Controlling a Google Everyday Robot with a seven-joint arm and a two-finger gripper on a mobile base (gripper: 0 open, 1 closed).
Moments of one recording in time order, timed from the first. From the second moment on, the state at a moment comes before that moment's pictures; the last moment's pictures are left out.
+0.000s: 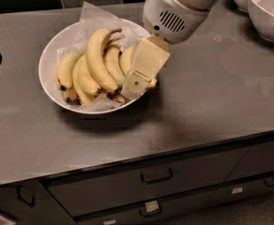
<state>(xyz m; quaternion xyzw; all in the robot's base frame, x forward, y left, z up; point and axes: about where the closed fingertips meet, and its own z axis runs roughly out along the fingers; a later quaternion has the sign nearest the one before) 0.469 -0.021 1.003 -0.59 0.77 0.07 0.24</state>
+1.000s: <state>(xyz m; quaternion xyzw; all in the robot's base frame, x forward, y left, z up) 0.509 0.011 0.965 -0.47 0.82 0.16 0.28</state>
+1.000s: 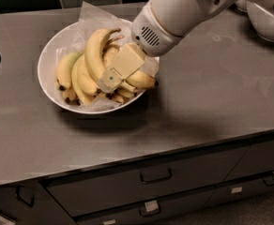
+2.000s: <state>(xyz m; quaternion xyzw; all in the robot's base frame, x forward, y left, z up) 0.519 0.047 0.973 -0.44 0.83 0.14 0.30</state>
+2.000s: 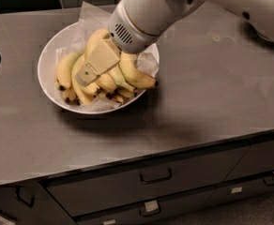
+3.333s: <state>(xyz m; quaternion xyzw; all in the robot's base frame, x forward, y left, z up) 0.524 0.064 0.971 -0.44 0.85 0.08 0.29</state>
